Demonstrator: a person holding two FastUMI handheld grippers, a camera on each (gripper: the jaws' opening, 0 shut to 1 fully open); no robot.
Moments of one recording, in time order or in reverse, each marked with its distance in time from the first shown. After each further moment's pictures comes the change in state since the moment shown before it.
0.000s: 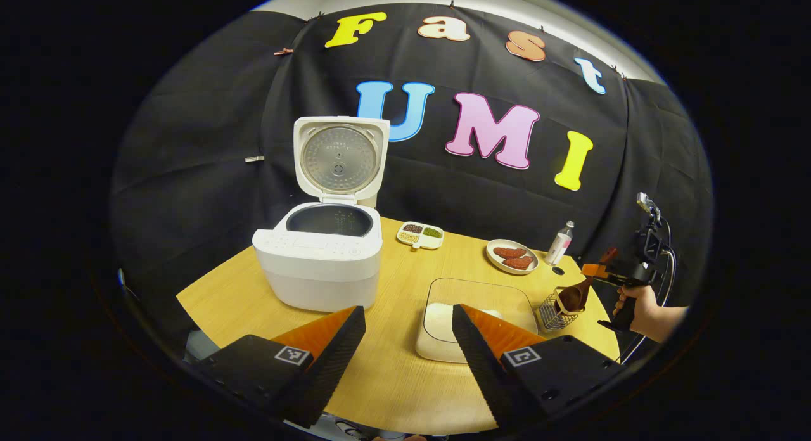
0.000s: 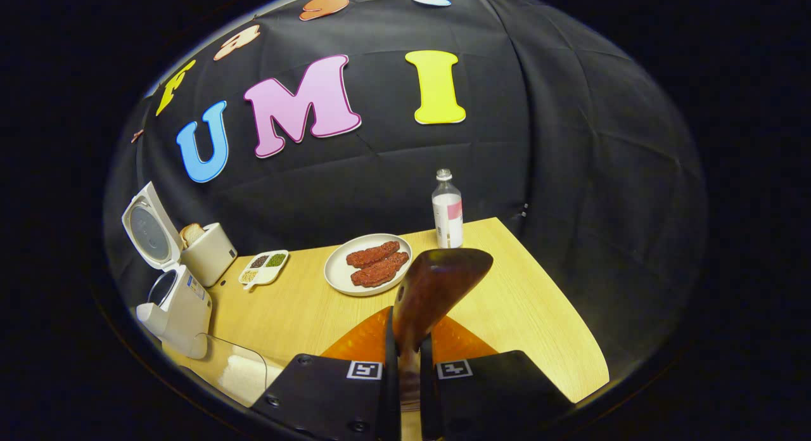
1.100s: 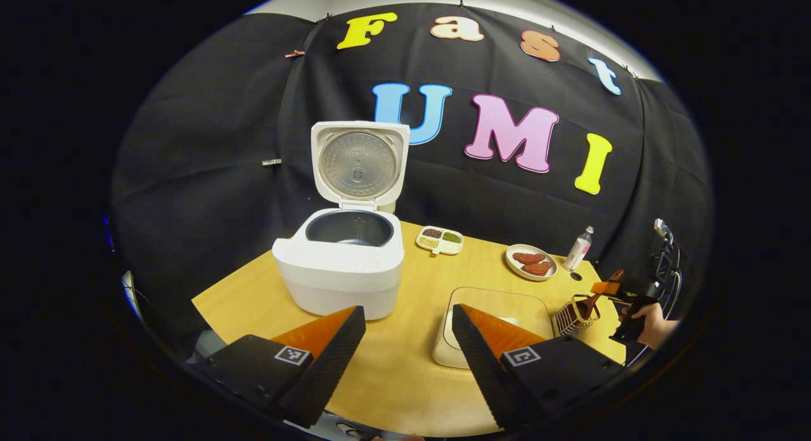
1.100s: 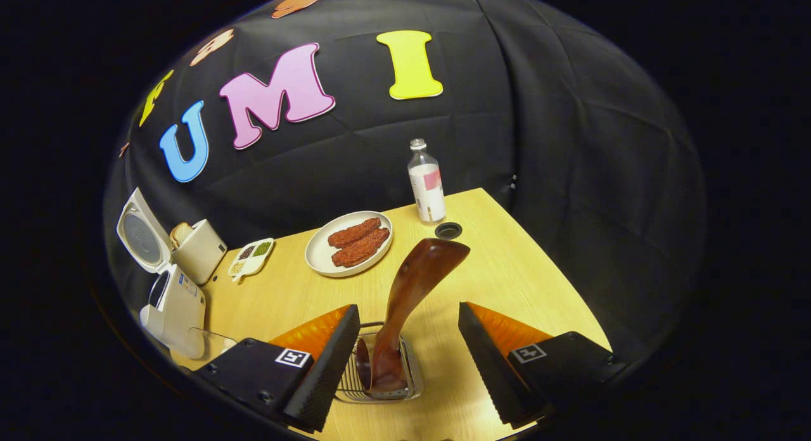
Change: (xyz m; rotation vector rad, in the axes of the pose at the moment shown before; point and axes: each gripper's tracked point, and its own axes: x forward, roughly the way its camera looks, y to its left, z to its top) left arm 0.007 0.016 0.015 -0.005 0.004 0.102; right arm 0.038 -0.038 -0.044 0.063 0.111 -0.016
